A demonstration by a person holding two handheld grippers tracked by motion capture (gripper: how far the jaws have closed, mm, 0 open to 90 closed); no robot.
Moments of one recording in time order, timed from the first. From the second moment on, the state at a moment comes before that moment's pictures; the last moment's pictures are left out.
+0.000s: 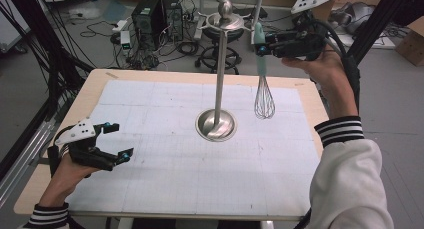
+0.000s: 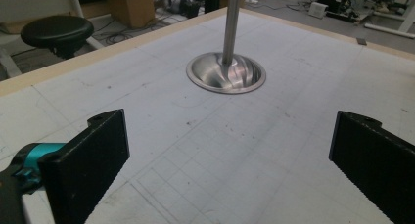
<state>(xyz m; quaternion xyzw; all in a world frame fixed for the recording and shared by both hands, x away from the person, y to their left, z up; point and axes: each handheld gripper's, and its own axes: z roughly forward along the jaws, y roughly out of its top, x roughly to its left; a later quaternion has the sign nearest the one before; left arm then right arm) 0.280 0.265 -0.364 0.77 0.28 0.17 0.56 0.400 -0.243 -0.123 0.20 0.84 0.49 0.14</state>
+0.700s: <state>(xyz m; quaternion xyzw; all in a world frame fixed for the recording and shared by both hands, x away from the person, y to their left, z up) 0.279 0.268 -0.363 0.76 0.28 0.17 0.56 0.412 -0.228 -0.128 0.19 0.85 0.48 0.14</state>
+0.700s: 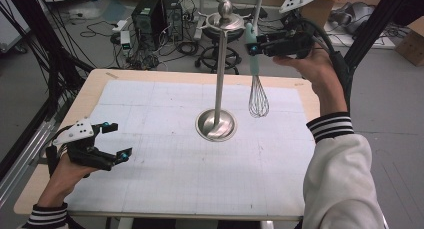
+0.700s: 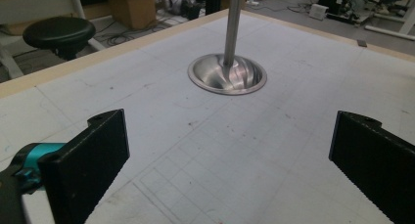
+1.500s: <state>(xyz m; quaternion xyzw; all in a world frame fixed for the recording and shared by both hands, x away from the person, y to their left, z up) 0.277 0.270 -0.363 0.76 0.28 0.17 0.56 0.408 -0.224 -0.137 0.20 0.84 0.49 0.16</state>
